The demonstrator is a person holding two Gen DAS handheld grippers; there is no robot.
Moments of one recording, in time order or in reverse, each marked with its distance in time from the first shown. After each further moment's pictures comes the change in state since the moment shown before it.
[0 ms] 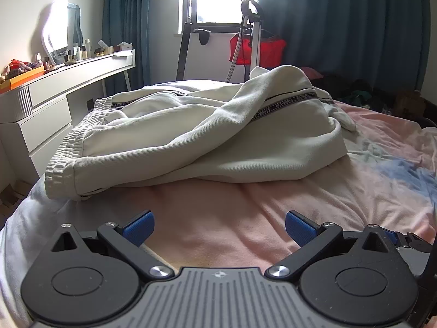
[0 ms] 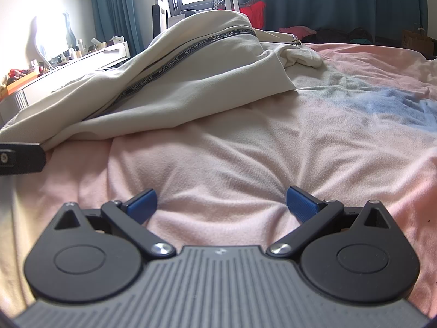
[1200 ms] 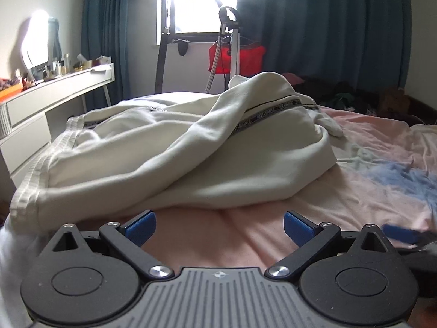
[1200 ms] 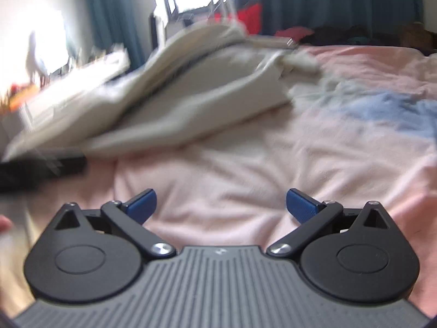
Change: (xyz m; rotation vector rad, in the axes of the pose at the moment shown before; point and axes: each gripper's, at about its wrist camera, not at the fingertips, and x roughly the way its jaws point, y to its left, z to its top) left arm 0.040 -0.014 0.026 0.056 -0.063 -0.075; right arm -0.026 -0.012 0.024 0.043 -0.046 0.000
